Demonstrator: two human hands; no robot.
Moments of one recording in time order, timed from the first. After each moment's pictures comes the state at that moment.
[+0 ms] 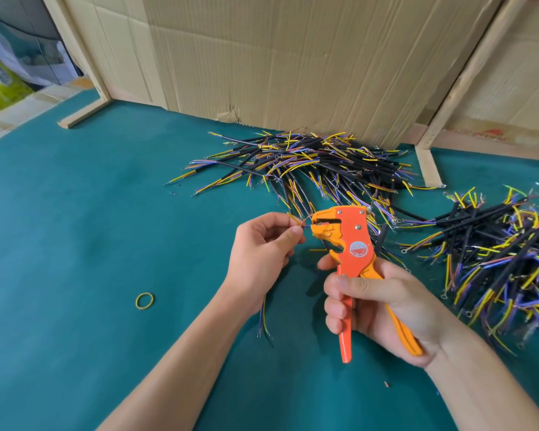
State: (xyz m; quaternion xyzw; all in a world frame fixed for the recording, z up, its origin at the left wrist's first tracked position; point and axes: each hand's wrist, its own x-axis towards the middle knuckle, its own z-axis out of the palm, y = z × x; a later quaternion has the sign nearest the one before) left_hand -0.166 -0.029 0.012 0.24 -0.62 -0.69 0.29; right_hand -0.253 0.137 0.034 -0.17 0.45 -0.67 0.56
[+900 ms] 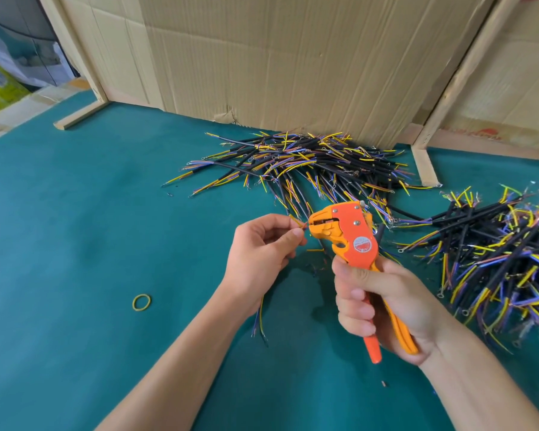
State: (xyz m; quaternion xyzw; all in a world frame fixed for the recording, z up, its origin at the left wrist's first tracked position) left_hand -0.164 -0.025 0.015 0.23 -0.61 -0.70 0.28; right_hand -0.250 0.137 0.040 -0.17 0.48 -0.67 0.54
